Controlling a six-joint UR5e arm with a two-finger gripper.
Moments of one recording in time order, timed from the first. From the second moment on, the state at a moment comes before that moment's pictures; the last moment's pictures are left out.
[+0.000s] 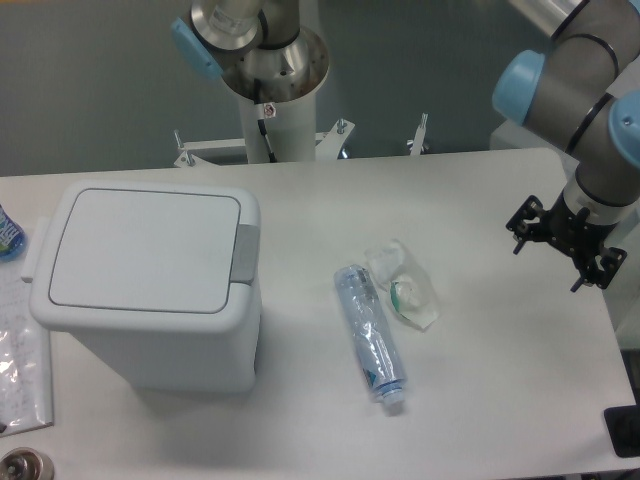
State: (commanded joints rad) arm 2.81 -2.10 -1.27 -1.32 1.50 1.53
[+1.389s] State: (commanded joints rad) arm 2.66 -2.02 -1.19 -1.31 1.19 0.82
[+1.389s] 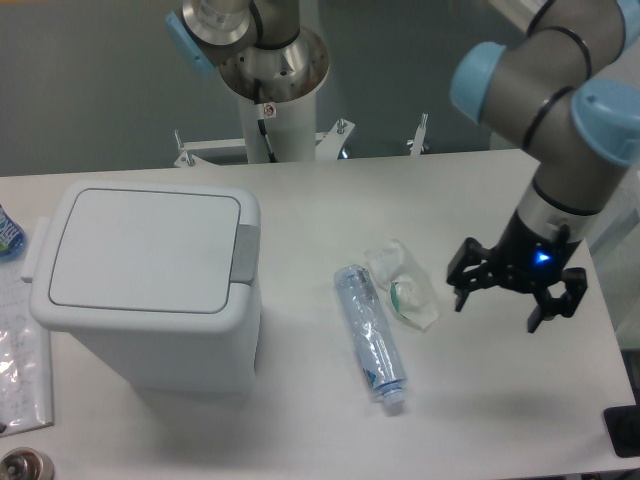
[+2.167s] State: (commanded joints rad) arm 2.51 -1.85 -1.28 -1.31 1.12 0.64
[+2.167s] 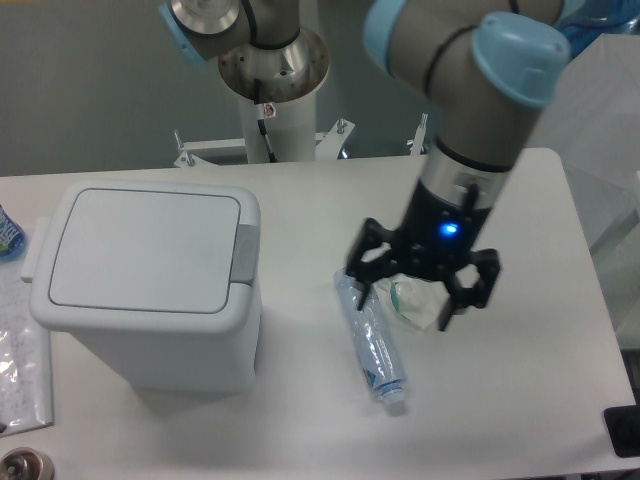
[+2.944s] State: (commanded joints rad) arm 2.45 -1.79 -1.44 -1.27 1.11 0.62
